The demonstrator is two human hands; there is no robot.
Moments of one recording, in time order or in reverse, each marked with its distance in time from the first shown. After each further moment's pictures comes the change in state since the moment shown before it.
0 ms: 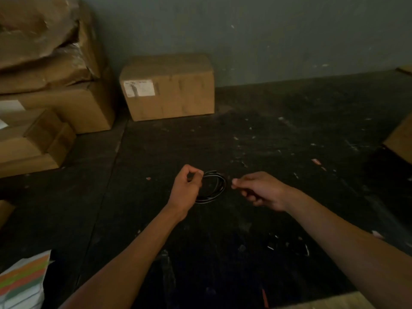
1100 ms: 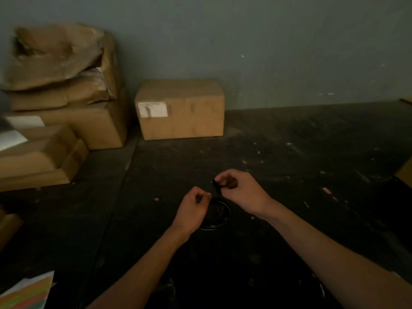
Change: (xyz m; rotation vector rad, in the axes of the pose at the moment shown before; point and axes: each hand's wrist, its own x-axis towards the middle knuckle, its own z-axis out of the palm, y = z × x) left_hand 0.014 0.008 -0.015 0.154 -0.023 -0.056; right_hand 0.000 -0.069 0.050 -0.312 0.147 -0.586
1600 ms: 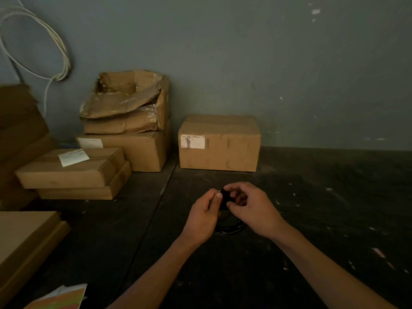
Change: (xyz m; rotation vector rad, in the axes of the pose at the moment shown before) left_hand -0.002 0.055 -0.064 -0.079 0.073 0.406; right_hand 0.036 -0.064 0.018 -0.099 0.060 -0.306
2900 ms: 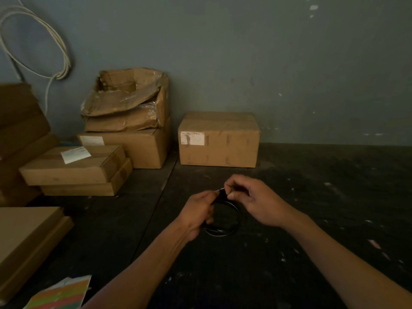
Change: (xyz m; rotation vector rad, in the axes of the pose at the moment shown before) left_hand -0.004 0.005 -0.008 -0.322 -0.015 -0.412; right_hand -0.007 -0.015 -0.026 -0.068 -0.243 -0.197
